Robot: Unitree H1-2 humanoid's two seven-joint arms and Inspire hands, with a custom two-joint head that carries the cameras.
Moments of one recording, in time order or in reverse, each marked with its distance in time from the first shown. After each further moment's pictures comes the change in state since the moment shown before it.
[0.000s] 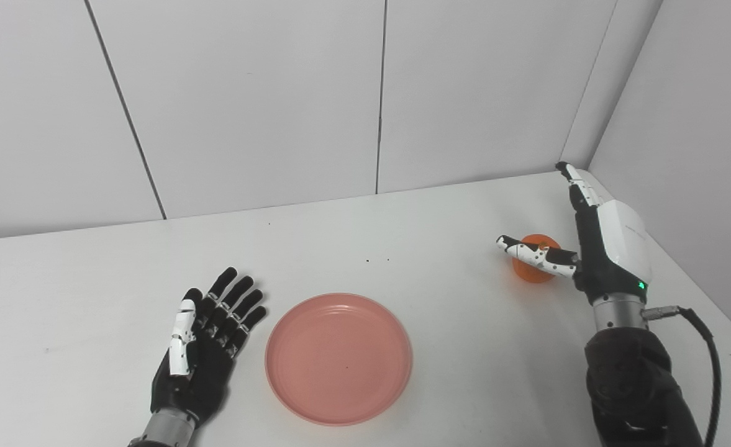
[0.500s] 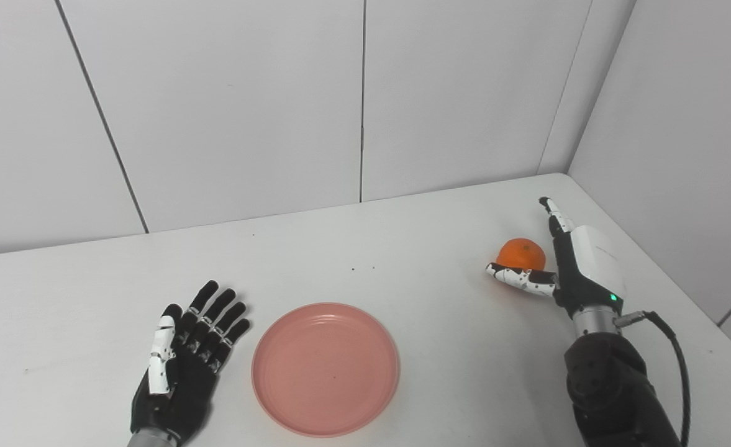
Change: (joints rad) left arm 0.000 0.016 0.004 0.013 -0.015 -0.009 -0.020; right arm -0.008 -0.020 0.017 0.159 -0.022 0.044 -0.003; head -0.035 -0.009
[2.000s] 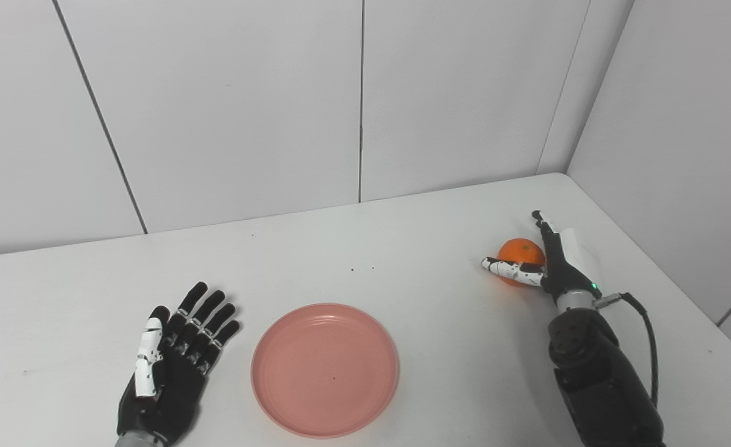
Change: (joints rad) left arm -0.005 0.040 0.005 0.009 -0.033 0.004 -0.018; right arm -0.147 -0.035 0.001 0.284 0.189 0.051 -0.056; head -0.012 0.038
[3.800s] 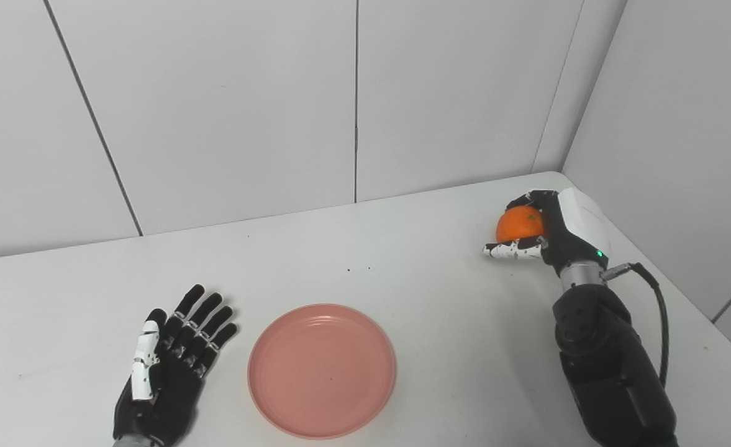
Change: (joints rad) left arm 0.003 -0.001 -0.014 -0.012 0.005 0.005 0.013; right arm 0.004 0.005 -0.008 -0.305 -0.157 0.023 0.144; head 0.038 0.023
